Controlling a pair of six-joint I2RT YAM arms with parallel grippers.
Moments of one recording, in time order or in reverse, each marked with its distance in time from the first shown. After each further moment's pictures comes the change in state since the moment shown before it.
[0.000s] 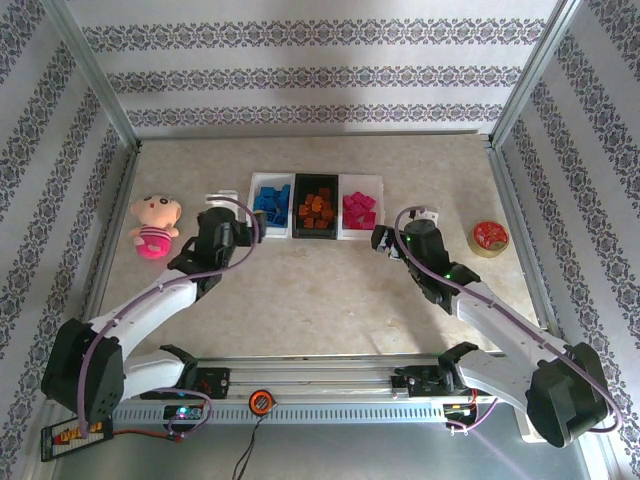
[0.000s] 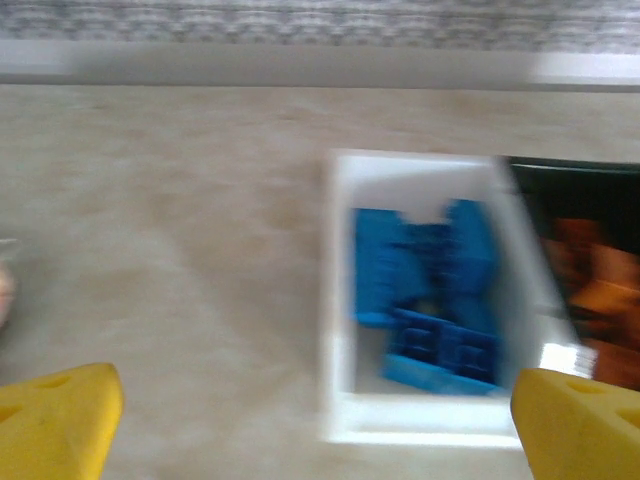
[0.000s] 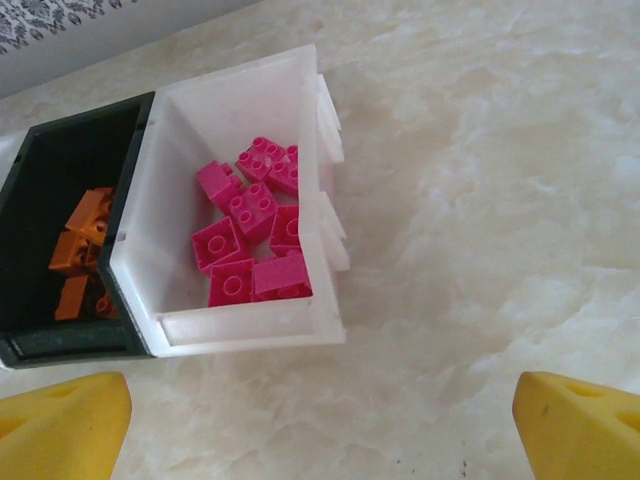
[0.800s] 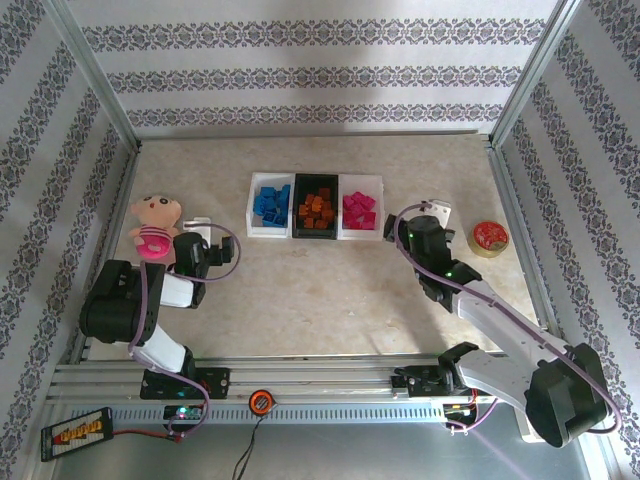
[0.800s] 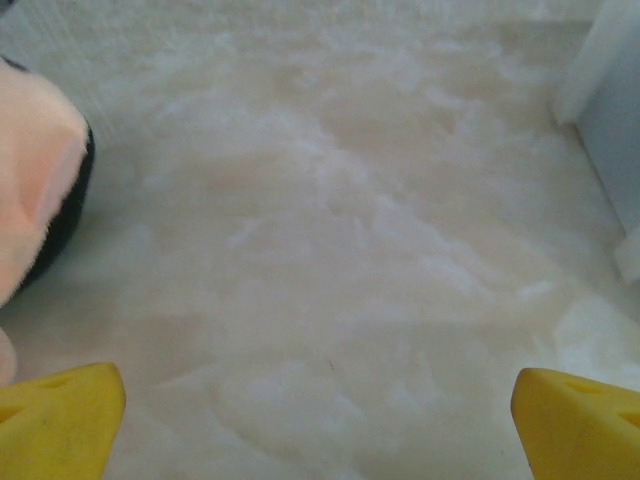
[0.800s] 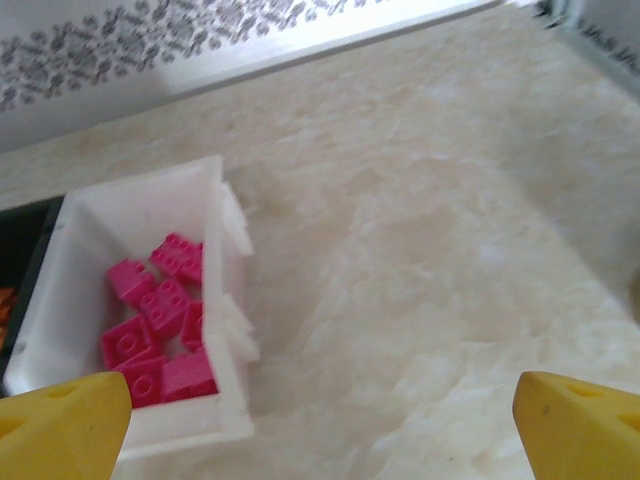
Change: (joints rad) left arm 0.315 0.414 -0.313 0.745 0.241 0.201; right arm -0.041 -0.015 0.013 0.044 0.225 -0.071
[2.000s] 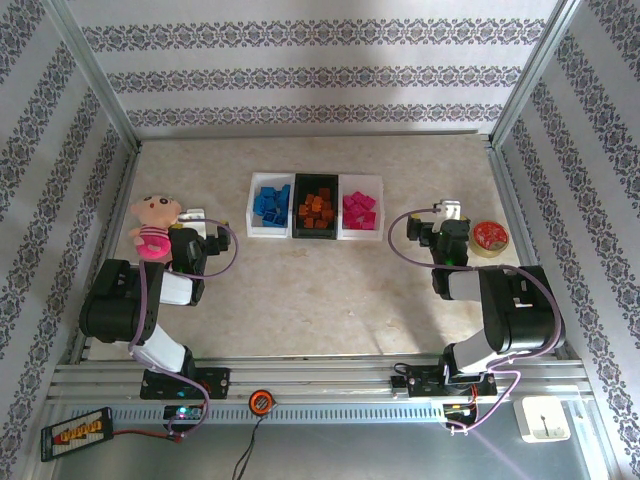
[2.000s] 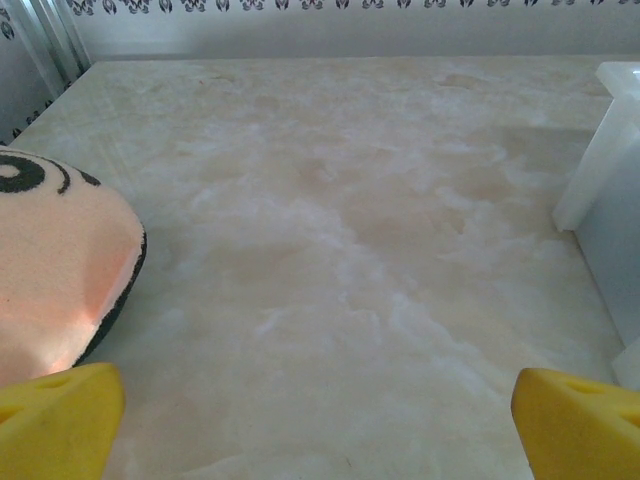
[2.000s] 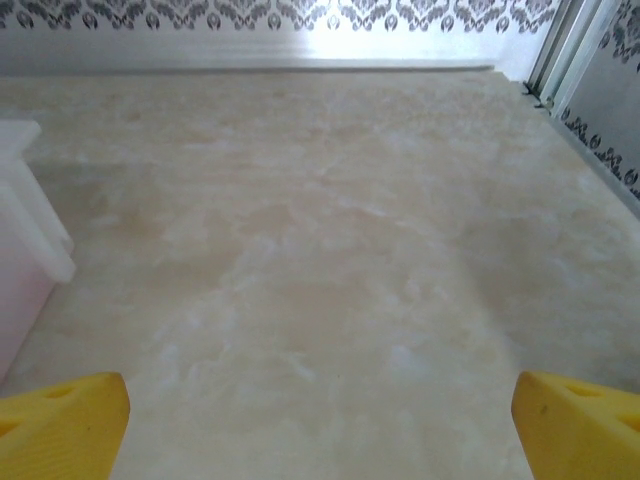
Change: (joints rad) left arm 0.005 0.000 0.011 0.101 -0.028 -0.014; right arm -0.385 0.491 -0.211 0.890 -0.364 -0.450
